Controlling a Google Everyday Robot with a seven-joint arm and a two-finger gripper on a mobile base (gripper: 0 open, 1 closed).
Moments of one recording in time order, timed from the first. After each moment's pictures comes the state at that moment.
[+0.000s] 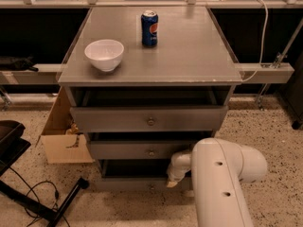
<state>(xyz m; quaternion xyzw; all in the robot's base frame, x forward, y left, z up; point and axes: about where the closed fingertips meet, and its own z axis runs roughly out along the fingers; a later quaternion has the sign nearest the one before) 0.619 -0.100 0.151 -0.70 0.70 0.06 0.11</state>
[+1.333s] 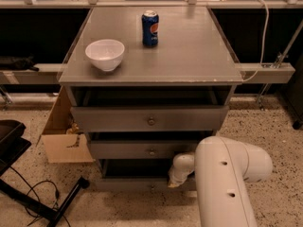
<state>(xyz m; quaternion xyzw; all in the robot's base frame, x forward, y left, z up) 0.593 -0.111 0.156 -0.70 0.71 0.07 0.09</state>
